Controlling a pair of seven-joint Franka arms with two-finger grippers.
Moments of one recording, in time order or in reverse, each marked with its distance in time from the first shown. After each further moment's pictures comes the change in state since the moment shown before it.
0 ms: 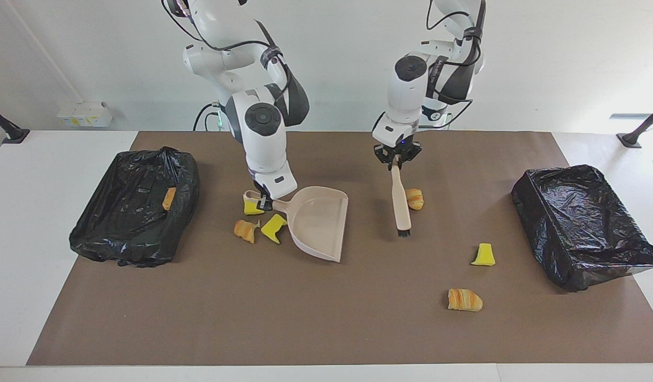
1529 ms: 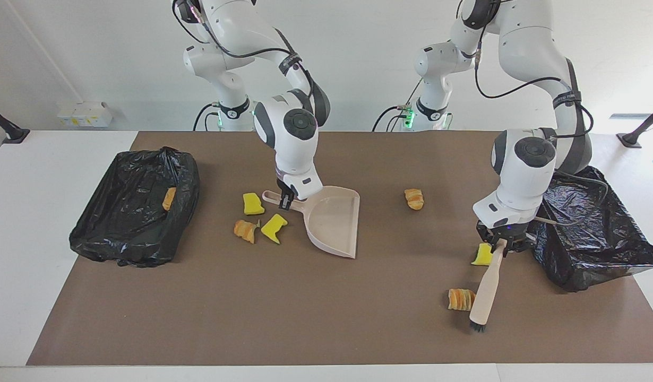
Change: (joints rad) left arm 0.317 0.443 -0.029 0.320 0.377 0.113 0.774; right arm 0.064 0.036 -0.002 0.000 -0.032 0.000 0.155
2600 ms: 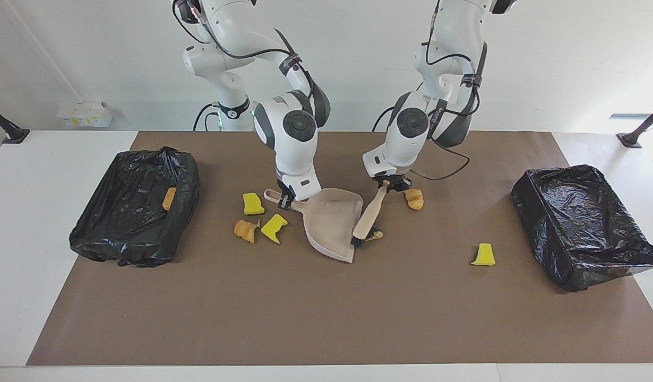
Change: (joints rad) left arm -0.386 -0.163 -0.014 -0.138 -0.485 -0.165 -0.331; right arm 0.000 0.001 0.000 -0.001 0.012 0.000 0.009
